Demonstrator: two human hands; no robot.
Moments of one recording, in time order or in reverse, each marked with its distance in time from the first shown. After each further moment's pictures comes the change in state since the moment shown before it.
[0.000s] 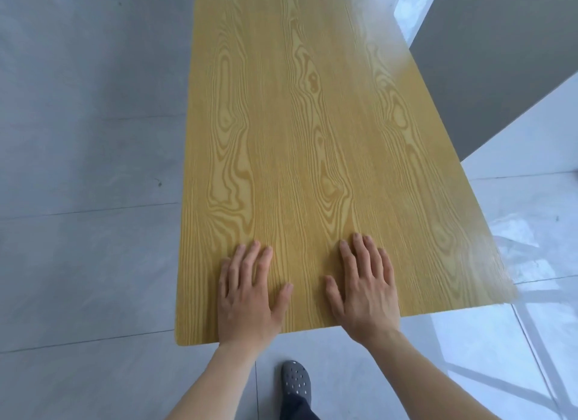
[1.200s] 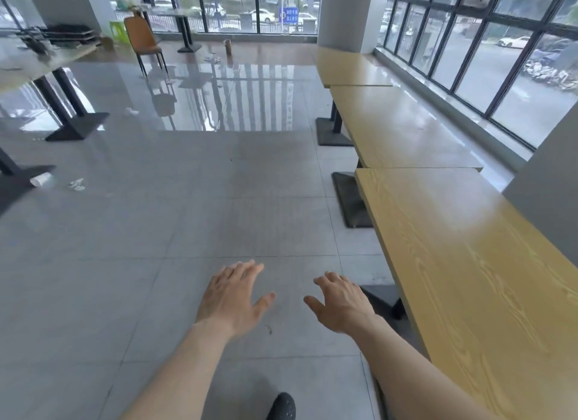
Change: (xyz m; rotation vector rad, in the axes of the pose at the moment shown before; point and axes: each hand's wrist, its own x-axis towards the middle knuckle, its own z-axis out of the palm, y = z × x) left_hand 0.291 -0.495 -0.444 0.079 -0.023 0.039; right_hand 0.368 -0.594 -0.165 0.066 -0.283 -0.147
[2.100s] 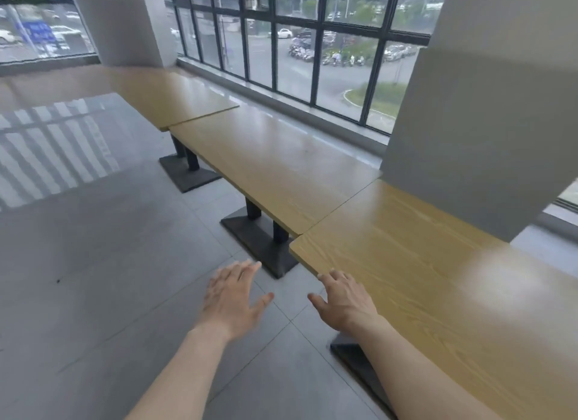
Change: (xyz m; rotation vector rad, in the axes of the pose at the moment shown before) left_hand 0.600 0.032 -0.081 0.010 -0.140 0.682; right_hand 0.394 0.091 -0.178 0.246 0.237 0.684
